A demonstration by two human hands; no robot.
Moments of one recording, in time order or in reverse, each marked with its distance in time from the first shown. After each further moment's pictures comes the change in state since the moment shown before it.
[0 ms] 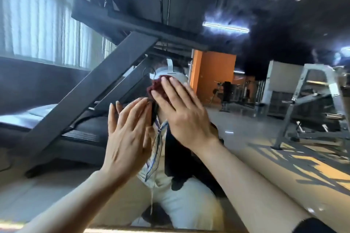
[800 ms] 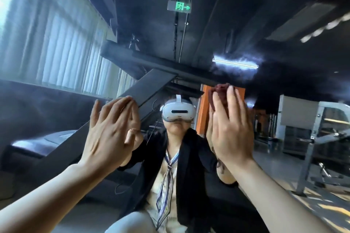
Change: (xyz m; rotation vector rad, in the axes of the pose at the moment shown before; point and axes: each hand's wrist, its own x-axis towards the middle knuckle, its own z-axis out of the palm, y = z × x) left_hand 0.069 -0.109 -0.055 0.233 0.070 0.018; right_hand 0.058 0.035 -0.001 -0.102 0.100 0.384
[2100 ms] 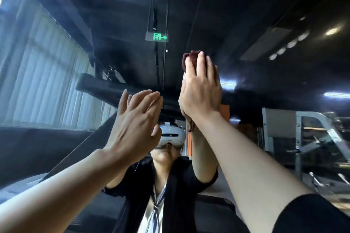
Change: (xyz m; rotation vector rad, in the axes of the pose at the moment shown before) left_hand 0.131 0.087 0.008 -0.047 0.095 0.249; right_hand 0.161 0.012 0.016 -0.140 0.122 0.105
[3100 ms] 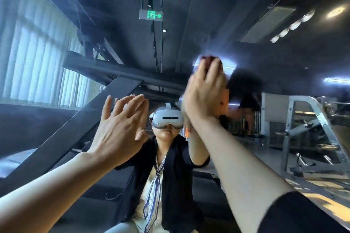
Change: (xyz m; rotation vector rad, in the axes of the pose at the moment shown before) left_hand -0.039 0.106 0.006 0.022 -0.208 -0.072; right_hand -0.066 0.114 -0.020 0.068 0.053 0.221
